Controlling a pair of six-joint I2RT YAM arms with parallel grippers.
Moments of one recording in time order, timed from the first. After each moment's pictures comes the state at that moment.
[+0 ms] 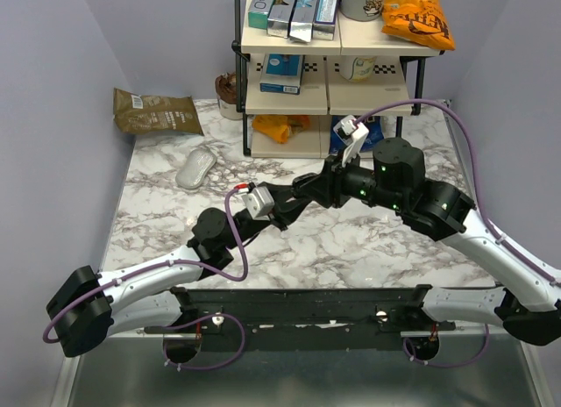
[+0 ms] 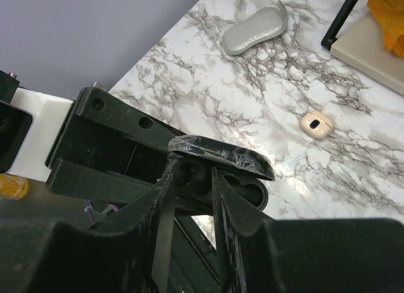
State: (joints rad) left arm -0.94 1.04 0.53 0.92 0.17 -0.01; right arm 0.92 1.13 1.38 -0.55 -0.07 0.33
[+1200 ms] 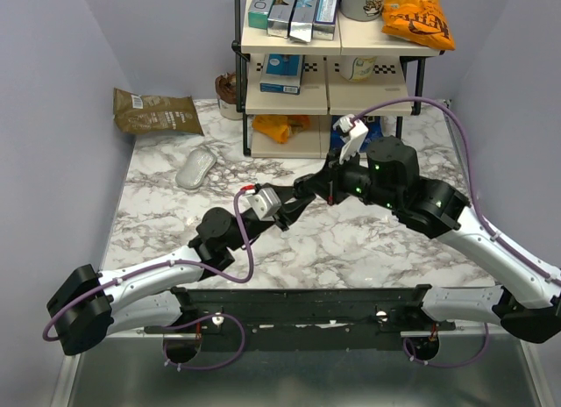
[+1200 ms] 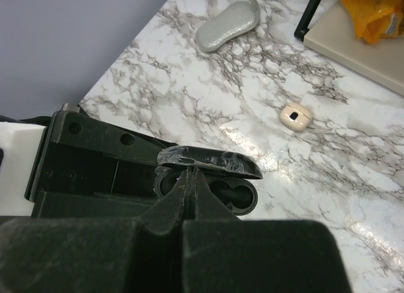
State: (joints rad) left arm -0.95 1.05 0.53 0.85 0.11 0.05; right arm 0.92 1.16 1.39 -0.57 0.01 0.34
